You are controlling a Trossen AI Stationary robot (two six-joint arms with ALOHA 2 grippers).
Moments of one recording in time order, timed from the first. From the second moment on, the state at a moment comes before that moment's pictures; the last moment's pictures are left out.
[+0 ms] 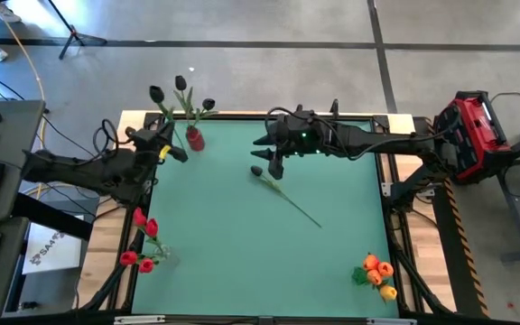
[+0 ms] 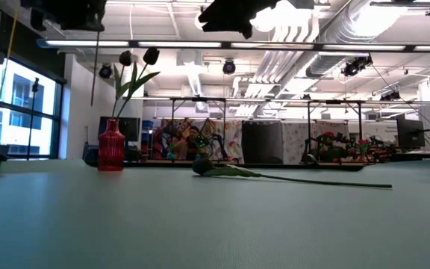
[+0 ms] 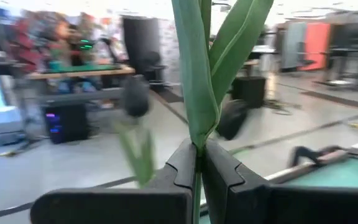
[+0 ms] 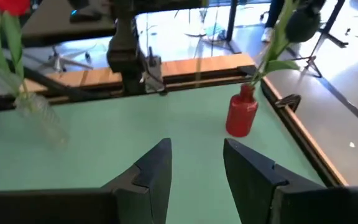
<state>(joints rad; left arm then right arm) -0.15 0.60 0.53 0.15 -1.30 0.08 -0.16 1.59 1.42 -0.24 -0.03 0.01</state>
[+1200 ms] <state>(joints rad) 0.43 0.73 0.31 0.70 -0.92 0.09 -0.22 1.59 1.42 -0.31 -0.08 -0.07</state>
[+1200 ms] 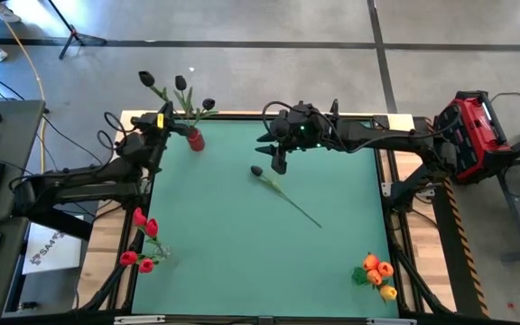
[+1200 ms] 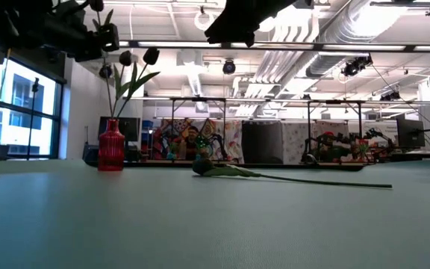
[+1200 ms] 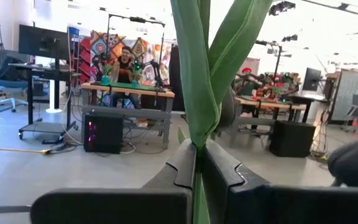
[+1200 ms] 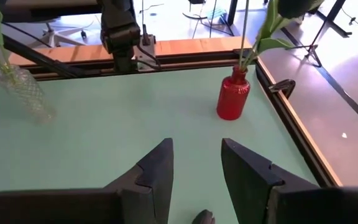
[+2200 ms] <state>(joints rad) 0.43 0.85 0.31 0.47 -0.95 -0.18 -0.28 1.80 1.42 -0.44 -0.04 0.16</state>
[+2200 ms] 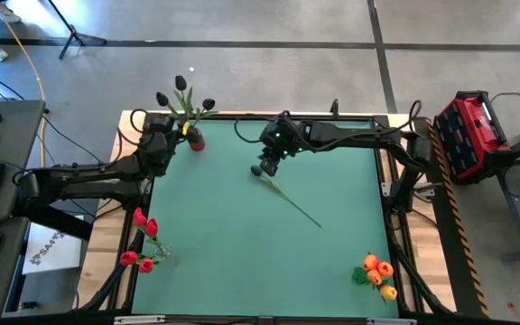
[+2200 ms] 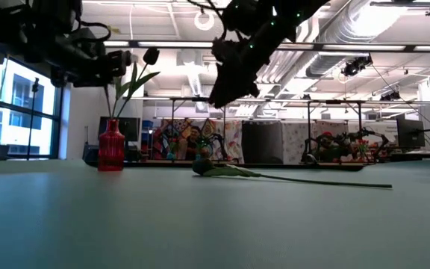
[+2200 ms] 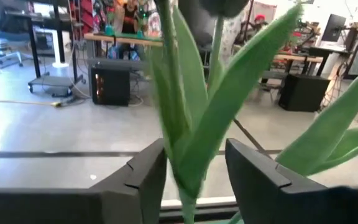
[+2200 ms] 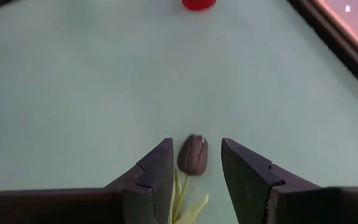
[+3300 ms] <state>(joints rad) 0.41 0.84 0.55 -0.31 -0.76 -0.70 -0.16 1.98 1.42 -0.74 -0.10 0.35</state>
